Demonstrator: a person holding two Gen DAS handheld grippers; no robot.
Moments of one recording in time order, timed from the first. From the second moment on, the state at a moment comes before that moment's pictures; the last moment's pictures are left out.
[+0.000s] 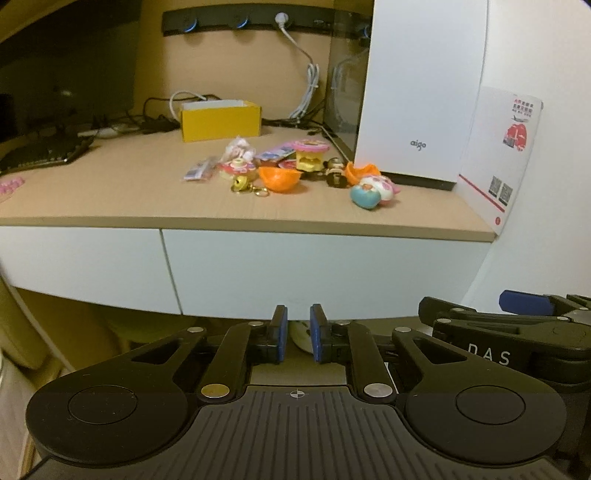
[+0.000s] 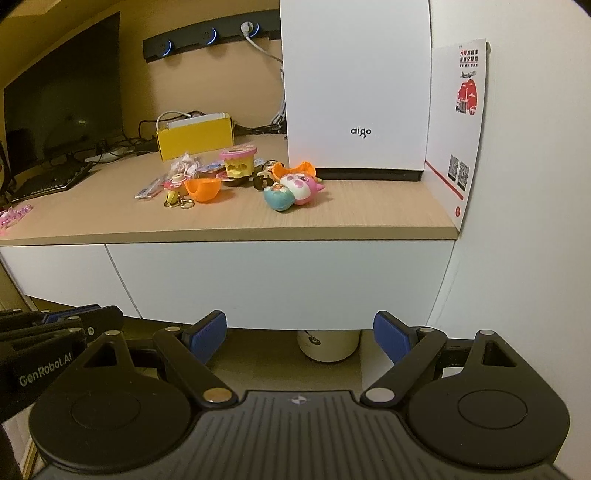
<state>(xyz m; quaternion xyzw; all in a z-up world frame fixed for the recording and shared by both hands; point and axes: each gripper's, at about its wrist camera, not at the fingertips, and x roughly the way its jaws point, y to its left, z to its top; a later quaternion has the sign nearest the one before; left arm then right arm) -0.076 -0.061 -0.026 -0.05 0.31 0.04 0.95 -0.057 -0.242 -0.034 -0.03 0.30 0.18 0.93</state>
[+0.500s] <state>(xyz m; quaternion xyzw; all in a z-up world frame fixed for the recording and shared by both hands) -0.075 -0.055 -0.026 -0.05 0.32 0.04 0.95 -0.060 -0.239 -0.036 -0.03 0.31 0.19 0.93</state>
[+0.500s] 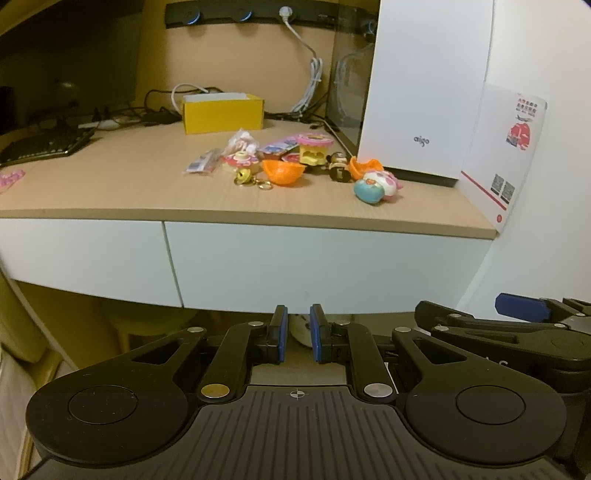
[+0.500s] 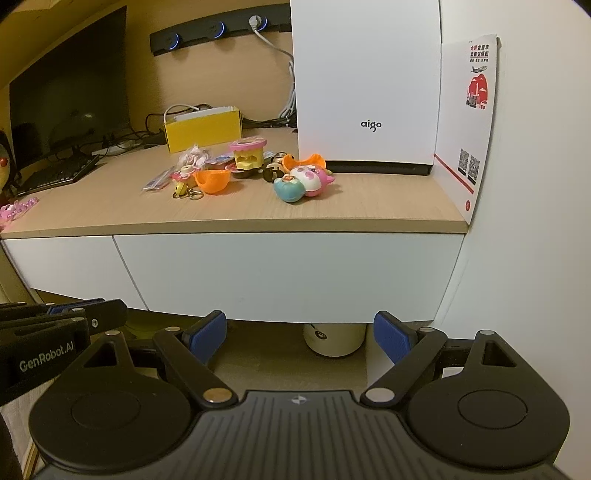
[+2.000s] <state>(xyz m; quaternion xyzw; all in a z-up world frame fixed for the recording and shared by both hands) -0.082 -0.055 -0.028 -0.06 0.32 0.03 0.94 -0.062 -0.236 -0.041 -0.03 0.32 0.19 0.93</state>
